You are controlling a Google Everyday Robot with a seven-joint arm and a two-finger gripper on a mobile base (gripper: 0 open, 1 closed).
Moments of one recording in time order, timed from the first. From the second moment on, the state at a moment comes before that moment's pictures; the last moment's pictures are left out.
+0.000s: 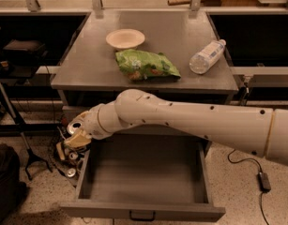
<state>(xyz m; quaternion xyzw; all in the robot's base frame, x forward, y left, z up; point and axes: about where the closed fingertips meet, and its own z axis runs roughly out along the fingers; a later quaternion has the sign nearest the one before) 0.525 0.215 0.720 -0.60 0.65 0.28 0.38</state>
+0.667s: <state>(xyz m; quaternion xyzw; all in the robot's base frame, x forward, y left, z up) 0.502 0.208 0.638 -0.57 0.68 0.32 0.34</state>
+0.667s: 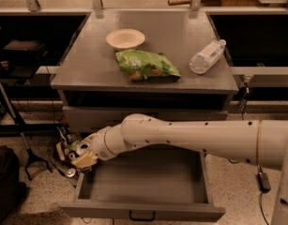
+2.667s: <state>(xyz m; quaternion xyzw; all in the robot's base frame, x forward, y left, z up) 0.535 0.180 0.472 -0.41 0.78 0.30 0.36</state>
